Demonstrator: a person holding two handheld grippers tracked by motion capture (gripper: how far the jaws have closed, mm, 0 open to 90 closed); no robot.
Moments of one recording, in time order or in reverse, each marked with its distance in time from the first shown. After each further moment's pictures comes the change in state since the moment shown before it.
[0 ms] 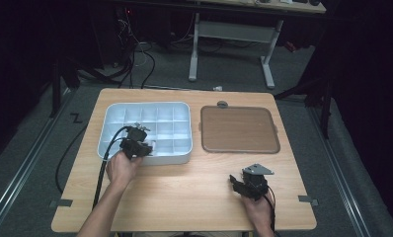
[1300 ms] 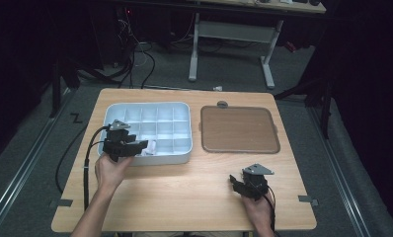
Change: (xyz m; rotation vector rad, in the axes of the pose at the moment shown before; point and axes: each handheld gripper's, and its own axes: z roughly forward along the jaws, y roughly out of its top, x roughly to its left) left arm 0.013 0.023 -0.069 -0.228 -0.189 -0.135; right arm 0.000 0.000 0.000 0.001 0.000 0.002
